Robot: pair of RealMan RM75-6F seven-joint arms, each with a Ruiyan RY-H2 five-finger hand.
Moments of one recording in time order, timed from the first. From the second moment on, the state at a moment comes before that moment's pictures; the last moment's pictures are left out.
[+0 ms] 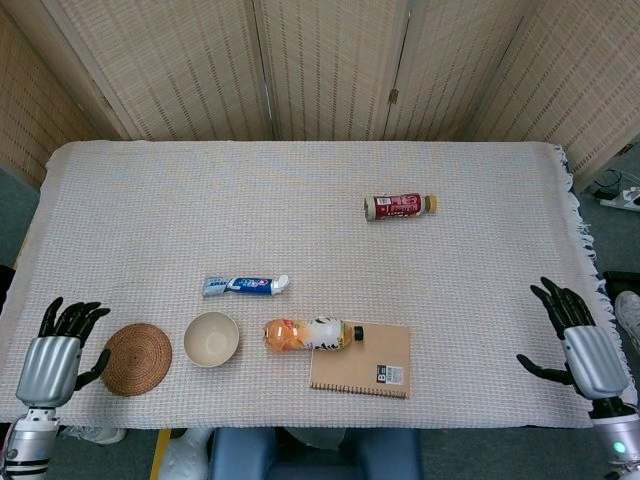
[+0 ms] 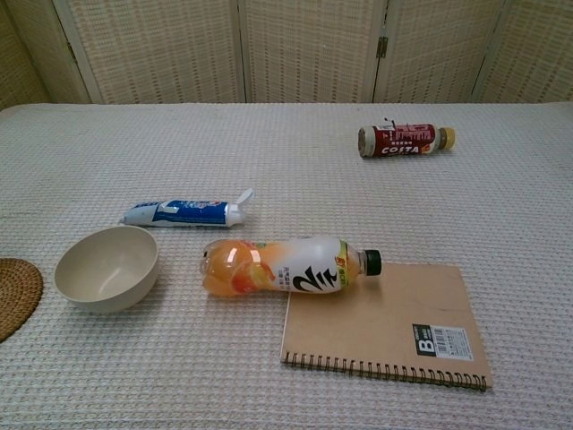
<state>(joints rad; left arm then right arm) -0.15 -1.23 -0.03 -1.63 1.53 1.53 0.20 0.11 -1.10 0.00 -1.56 -1.59 1.49 0.30</state>
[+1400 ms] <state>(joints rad) -0.83 -1.61 -0.24 -1.30 1.01 0.82 0.55 0.13 -1.07 0.03 -1.59 -1.57 1.45 0.29</state>
